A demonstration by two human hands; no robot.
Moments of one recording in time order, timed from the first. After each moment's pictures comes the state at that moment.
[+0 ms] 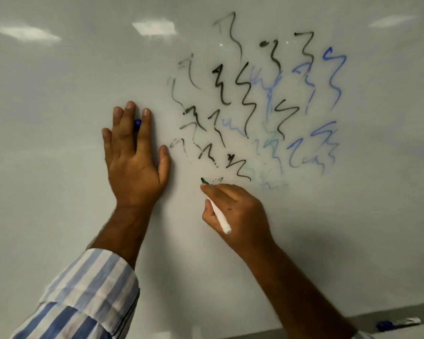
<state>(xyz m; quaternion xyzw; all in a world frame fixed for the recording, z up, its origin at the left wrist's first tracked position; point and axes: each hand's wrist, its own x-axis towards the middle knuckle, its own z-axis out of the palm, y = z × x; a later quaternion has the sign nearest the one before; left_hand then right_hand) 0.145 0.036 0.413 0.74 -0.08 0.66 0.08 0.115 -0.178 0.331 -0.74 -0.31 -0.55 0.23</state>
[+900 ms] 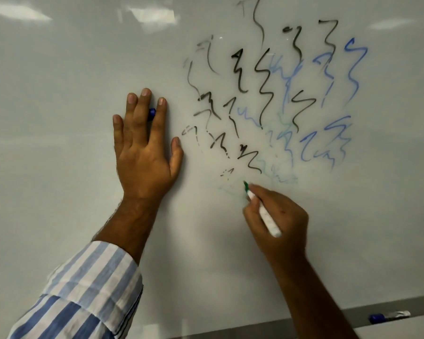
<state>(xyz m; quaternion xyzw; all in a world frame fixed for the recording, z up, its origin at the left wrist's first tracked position) 0.146 0.039 0.406 0.74 -0.08 0.66 0.08 0.091 -0.212 0.310 -0.72 -0.19 -0.59 0.32</state>
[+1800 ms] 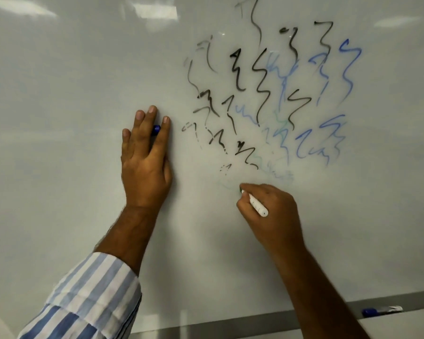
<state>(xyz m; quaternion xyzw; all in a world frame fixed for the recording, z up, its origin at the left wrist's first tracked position) 0.135 0.040 0.377 0.74 -0.14 0.64 0.15 0.092 -0.219 0.319 -0.79 -0.19 -0.48 0.34</state>
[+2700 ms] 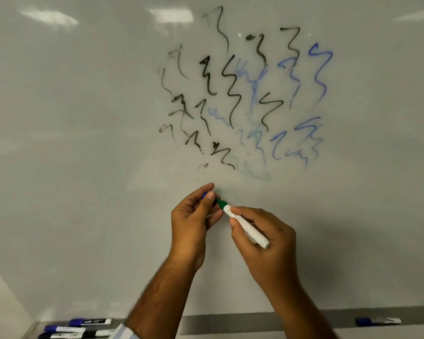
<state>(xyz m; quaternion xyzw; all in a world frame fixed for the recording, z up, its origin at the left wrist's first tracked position) 0.055 -0.116 0.319 0.51 0.01 0.18 0.84 0.038 -0.265 0.292 -0.71 -0.28 -0.43 0.48</state>
